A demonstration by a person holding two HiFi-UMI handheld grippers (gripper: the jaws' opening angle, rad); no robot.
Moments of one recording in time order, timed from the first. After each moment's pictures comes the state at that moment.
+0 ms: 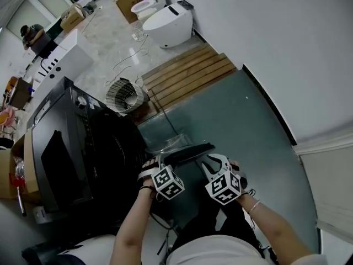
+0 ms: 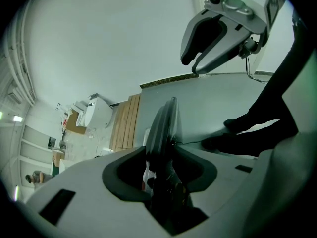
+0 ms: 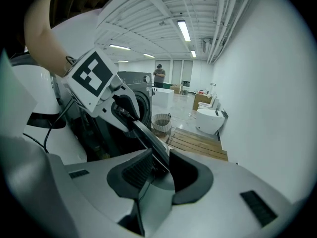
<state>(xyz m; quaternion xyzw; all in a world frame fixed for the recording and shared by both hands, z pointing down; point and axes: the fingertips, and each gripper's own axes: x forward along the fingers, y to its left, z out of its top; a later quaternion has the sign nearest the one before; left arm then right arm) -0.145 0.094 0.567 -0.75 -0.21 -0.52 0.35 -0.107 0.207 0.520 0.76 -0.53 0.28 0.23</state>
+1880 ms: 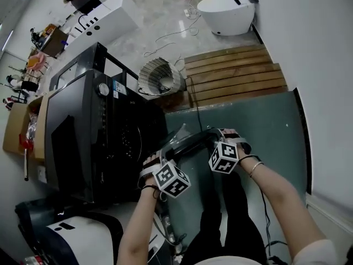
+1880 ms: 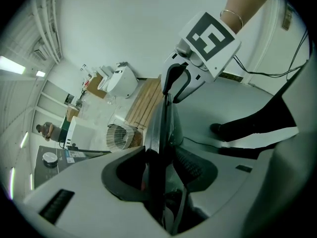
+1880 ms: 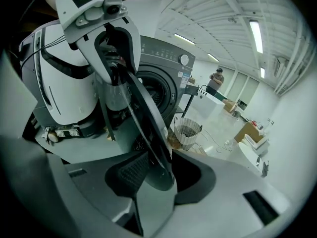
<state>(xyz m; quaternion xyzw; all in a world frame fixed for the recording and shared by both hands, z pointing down) -0.003 -0.063 0.589 -0.75 -0.03 -0.61 0.25 0.102 -0.023 0.651 0.54 -0.72 0.15 0.41</state>
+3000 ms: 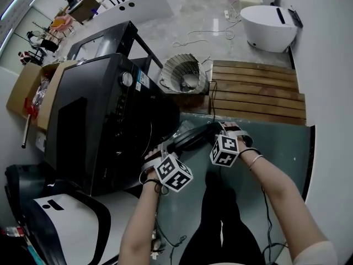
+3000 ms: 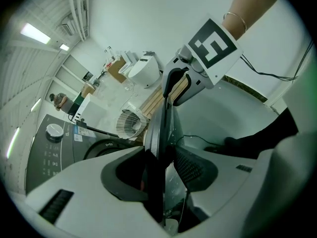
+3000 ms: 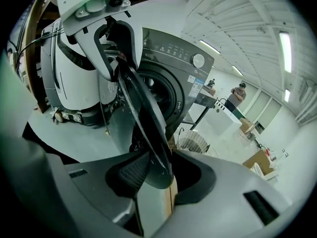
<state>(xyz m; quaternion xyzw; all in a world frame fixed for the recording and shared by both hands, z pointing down) 0.021 -0.187 0.587 -0.77 0.09 -0.62 0.16 0.132 -0.181 0.650 0.44 -0.78 0.06 0.44</state>
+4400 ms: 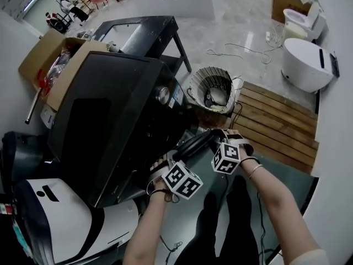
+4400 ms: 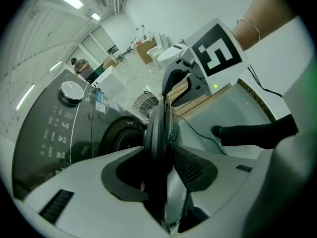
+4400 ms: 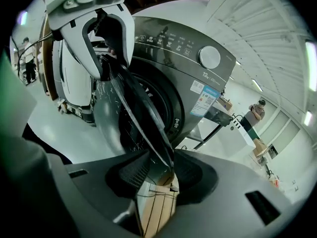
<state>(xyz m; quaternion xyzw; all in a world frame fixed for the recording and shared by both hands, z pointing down) -0.002 -0.344 0.580 -0.74 0.23 -0.64 0.04 0.104 -0.385 0.641 0.35 -0.82 -0.01 0.45</state>
